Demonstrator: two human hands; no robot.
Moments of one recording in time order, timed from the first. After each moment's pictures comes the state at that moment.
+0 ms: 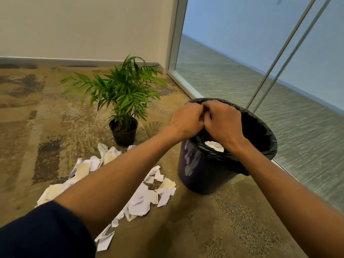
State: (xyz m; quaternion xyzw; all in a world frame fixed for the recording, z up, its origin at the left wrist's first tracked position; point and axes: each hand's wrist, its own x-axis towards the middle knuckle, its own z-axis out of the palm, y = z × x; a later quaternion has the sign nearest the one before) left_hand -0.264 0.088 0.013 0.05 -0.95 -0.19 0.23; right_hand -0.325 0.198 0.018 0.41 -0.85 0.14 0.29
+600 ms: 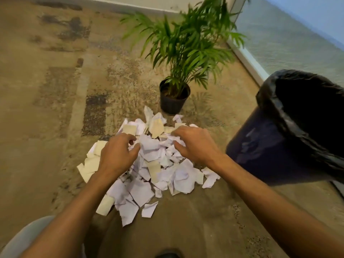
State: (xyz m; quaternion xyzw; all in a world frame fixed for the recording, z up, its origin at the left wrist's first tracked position) left_hand -0.023 -0.071 -0.200 0.41 -0.86 -0.25 0.17; right_hand -0.219 0.060 -0.147 0.66 -0.75 0.08 0.00
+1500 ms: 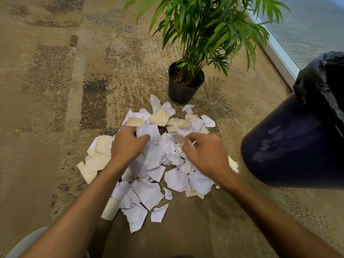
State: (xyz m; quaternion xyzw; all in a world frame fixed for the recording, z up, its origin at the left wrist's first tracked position) left_hand -0.051 -0.094 -0.225 0.54 -0.68 -0.47 0.13; right_hand -0.192 0.058 -0.182 0.47 -0.85 0.20 -0.08
